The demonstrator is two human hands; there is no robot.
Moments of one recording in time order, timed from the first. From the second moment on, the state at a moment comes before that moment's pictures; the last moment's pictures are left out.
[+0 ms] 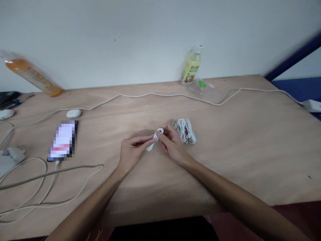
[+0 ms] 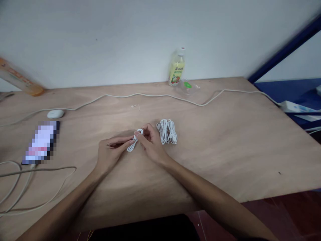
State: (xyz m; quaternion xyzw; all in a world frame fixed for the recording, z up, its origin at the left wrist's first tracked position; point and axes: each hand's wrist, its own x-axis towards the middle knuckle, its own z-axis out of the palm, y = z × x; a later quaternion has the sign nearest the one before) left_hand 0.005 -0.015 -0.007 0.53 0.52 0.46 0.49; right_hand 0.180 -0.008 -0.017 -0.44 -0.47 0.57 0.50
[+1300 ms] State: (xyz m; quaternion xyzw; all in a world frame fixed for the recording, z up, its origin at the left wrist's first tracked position) left_hand -0.013 -0.018 -0.027 0.86 0.32 0.38 0.03; right_hand 0.181 -0.006 -0.023 -0.43 -0.46 0.59 0.51
